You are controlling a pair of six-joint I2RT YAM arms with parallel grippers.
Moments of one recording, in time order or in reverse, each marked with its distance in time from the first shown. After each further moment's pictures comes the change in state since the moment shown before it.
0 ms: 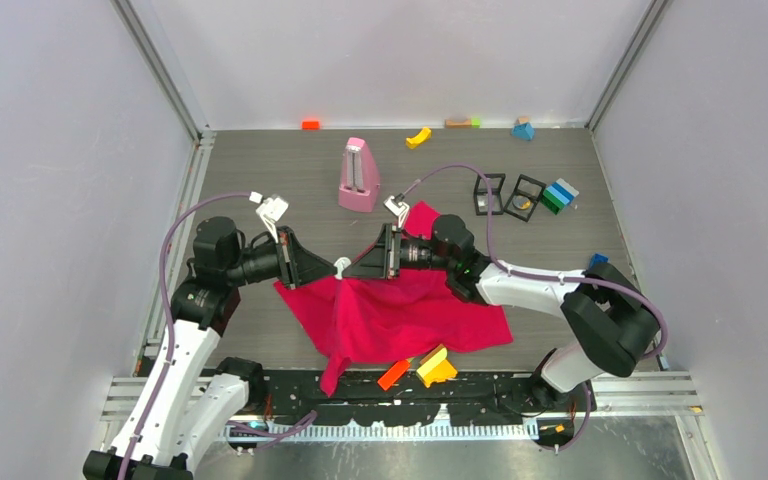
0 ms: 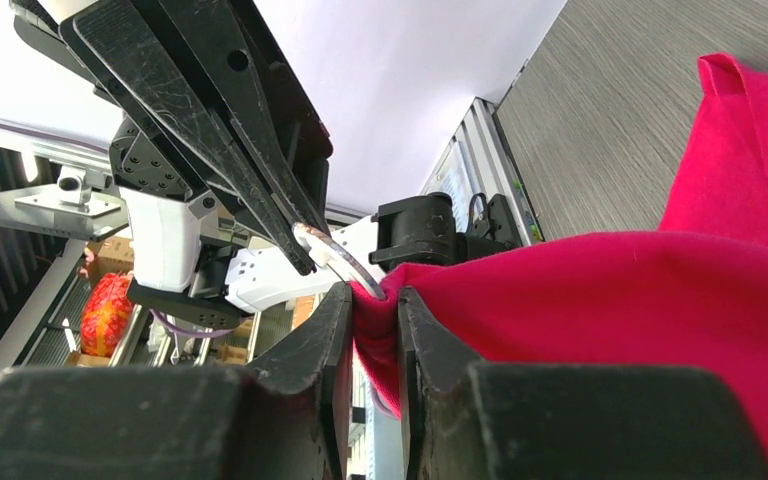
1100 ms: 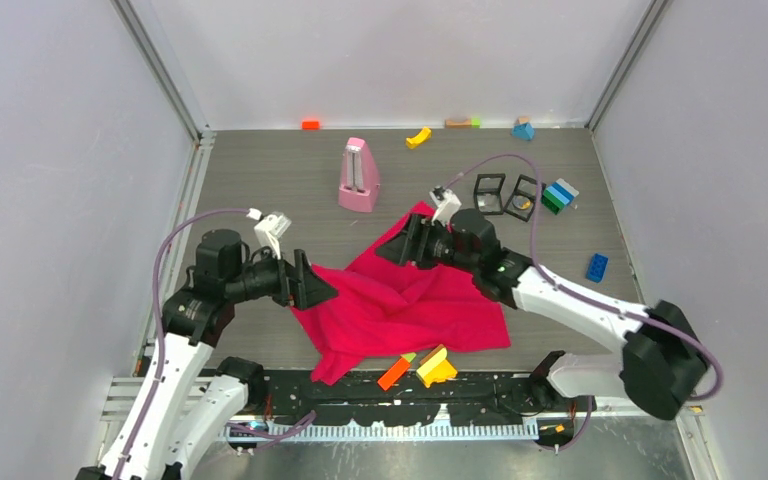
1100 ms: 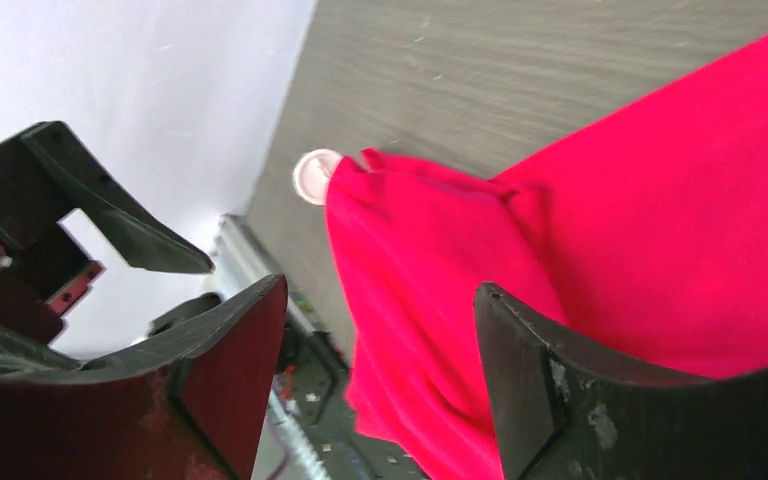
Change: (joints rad) left arm -0.045 -0.053 0.052 -0.332 -0.196 0.150; right arm -0.060 -0.221 0.008 -0.544 0.396 -0.304
